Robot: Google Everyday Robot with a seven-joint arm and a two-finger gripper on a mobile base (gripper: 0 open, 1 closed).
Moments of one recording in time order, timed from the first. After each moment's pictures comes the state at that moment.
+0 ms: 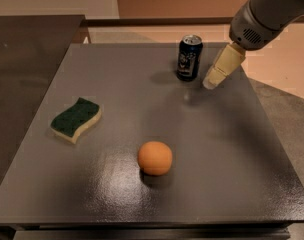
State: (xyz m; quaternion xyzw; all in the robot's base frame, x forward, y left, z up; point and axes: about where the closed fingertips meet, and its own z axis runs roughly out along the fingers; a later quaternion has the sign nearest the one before) arm 0.585 -0.175 0.942 -0.50 0.82 0.00 0.26
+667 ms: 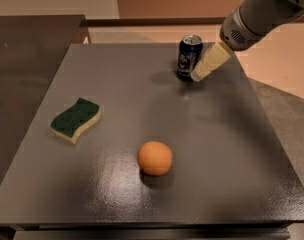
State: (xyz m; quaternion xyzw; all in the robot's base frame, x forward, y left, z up) arm 0.630 -0.166 0.922 -0.45 0.84 0.04 0.30
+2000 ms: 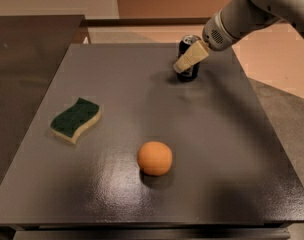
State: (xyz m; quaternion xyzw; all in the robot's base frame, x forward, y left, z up) arm 0.677 -0.130 0.897 -0.41 0.85 0.11 0.32
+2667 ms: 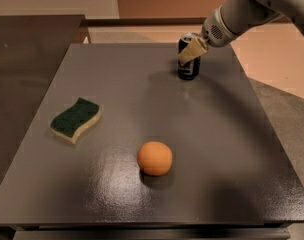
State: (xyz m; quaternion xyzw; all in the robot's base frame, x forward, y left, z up) arm 0.683 -0.127 0.904 -0.41 0.85 0.12 0.32
